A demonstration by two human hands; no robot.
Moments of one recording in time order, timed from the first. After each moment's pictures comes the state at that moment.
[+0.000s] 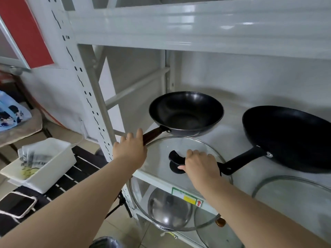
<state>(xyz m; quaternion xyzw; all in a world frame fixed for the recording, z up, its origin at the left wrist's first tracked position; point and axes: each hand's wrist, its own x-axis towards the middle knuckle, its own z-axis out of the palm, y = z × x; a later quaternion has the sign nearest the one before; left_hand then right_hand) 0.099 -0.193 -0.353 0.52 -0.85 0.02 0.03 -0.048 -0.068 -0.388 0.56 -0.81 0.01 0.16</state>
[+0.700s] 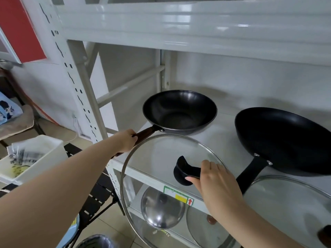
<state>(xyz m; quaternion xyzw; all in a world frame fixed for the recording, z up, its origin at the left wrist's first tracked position) 0.093 -0.218 -0.326 0.52 -0.82 -0.23 -0.03 -0.051 0.009 -0.378 0.54 -0.82 0.09 0.19</state>
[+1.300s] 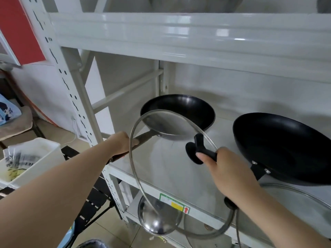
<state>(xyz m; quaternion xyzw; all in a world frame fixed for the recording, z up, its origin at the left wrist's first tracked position) 0.084 -0.229 -0.324 0.56 -0.77 -0.29 0.01 -0.079 0.007 -0.305 0.44 -0.87 0.23 -0.02</state>
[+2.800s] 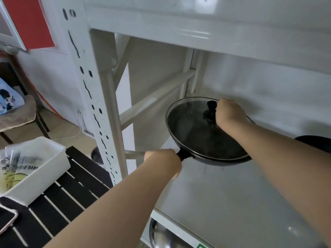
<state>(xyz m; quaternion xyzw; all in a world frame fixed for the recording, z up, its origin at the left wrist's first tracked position) 0.042 -0.264 -0.316 0.47 -0.84 -0.19 -0.19 -0.154 -0.275 -0.290 0.43 -0.89 0.09 0.09</state>
